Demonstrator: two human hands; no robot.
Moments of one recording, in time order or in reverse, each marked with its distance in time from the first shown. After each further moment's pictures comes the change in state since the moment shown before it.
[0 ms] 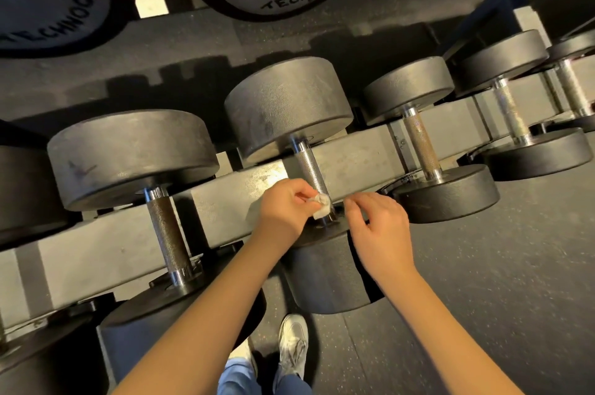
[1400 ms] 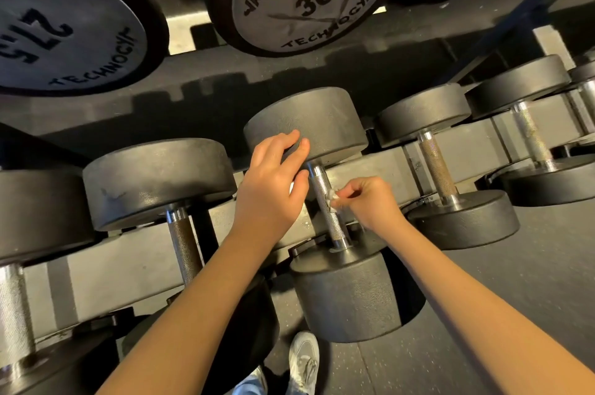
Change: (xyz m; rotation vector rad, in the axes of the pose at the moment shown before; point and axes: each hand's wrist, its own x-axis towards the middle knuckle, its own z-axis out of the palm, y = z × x) left_hand 0.018 0.022 -0.055 0.504 0.447 0.662; right_hand 0.090 -0.011 0.019 0.357 -0.379 0.279
